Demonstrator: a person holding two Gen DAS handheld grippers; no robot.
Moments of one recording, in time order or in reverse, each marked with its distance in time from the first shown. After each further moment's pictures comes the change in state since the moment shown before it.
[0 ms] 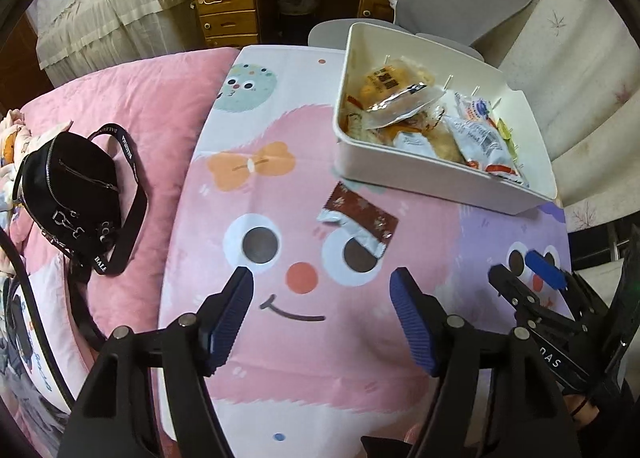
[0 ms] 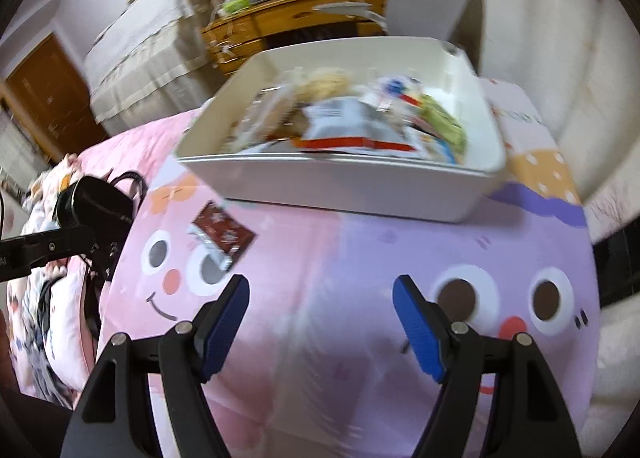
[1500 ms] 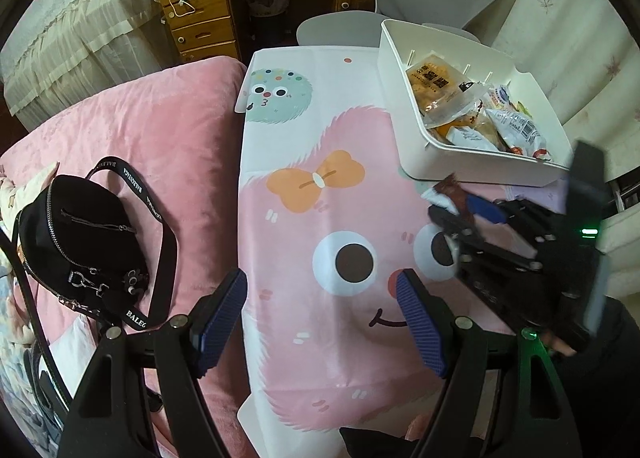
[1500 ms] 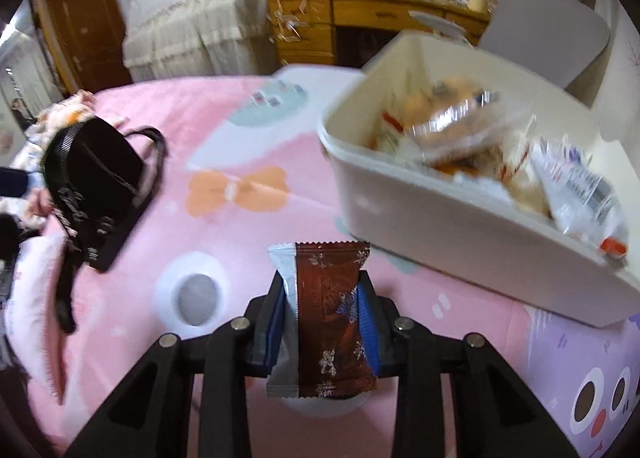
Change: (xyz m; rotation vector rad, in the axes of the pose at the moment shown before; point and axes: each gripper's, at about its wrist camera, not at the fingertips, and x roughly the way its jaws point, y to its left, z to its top) left arm 0.015 0.099 0.029 0.173 0.015 -0.042; right arm 0.099 0.141 0.031 -0.239 -0.046 0.001
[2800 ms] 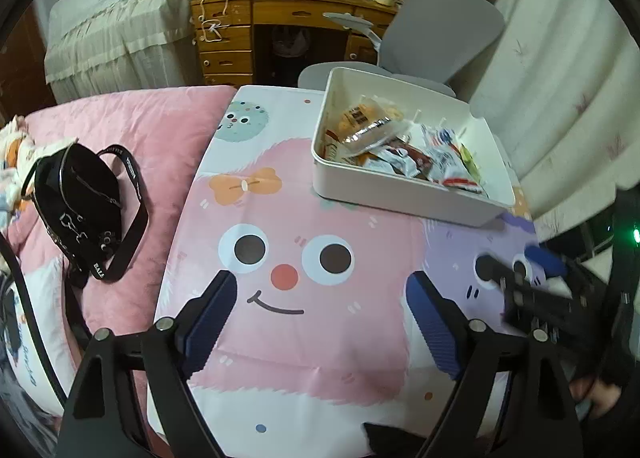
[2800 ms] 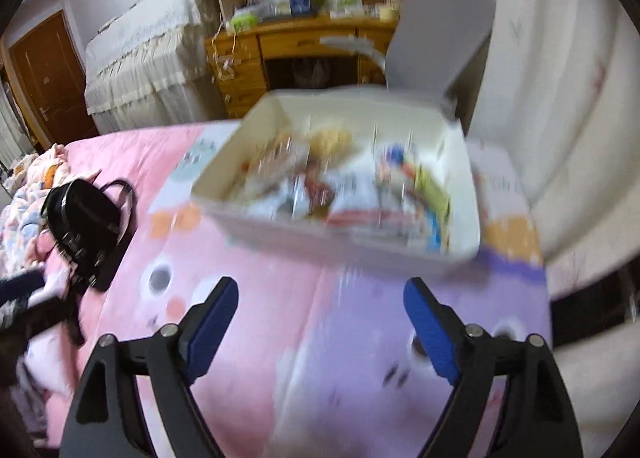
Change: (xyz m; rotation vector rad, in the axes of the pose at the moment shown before) left arm -0.066 -0.131 -0.055 -0.166 -0.197 0.019; right arm -0.147 -0.115 -0.041 0.196 0.028 -0.114
